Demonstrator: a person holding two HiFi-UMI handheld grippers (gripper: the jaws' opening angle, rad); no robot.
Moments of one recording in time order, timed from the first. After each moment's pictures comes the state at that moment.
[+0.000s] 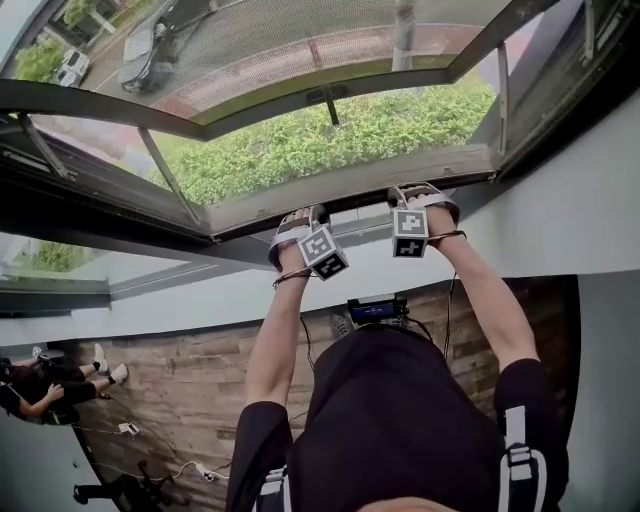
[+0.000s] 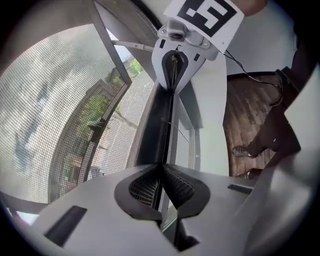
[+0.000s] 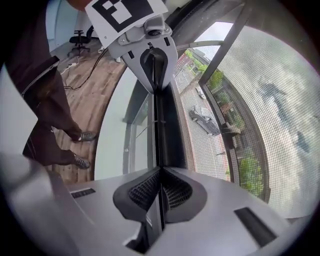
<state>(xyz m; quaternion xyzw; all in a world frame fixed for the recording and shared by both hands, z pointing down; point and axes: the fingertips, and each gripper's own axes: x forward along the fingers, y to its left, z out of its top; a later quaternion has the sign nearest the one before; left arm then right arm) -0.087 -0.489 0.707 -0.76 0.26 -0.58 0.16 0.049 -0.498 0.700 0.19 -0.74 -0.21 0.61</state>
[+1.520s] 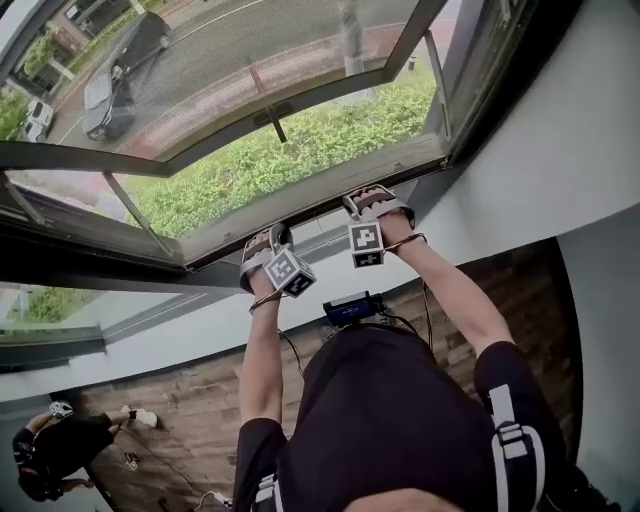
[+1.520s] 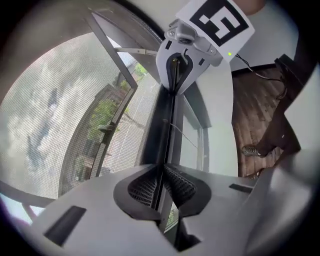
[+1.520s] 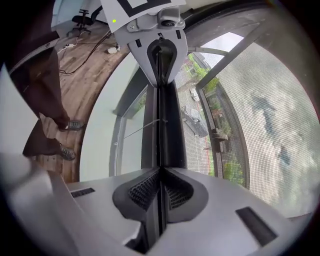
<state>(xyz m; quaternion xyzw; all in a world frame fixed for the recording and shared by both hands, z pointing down) -0.096 -0.480 0.695 -0.74 0.30 -0.56 0.19 0.043 -0.493 0.696 0.24 -0.70 -0.29 0.61</state>
